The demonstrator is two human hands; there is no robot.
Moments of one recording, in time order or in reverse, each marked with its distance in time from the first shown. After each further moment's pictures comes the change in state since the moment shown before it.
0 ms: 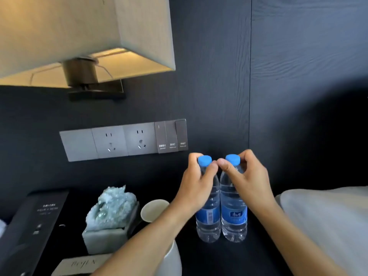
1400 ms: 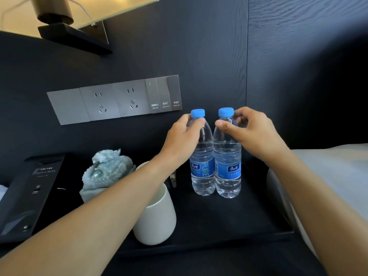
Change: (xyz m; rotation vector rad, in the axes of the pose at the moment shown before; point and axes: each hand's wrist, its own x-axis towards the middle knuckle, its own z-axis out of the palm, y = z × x) left_hand -0.005 0.005 -0.011 0.135 0.036 -0.098; right_hand 0.005 -0.001 -0.028 -0.131 -0.189 0.012
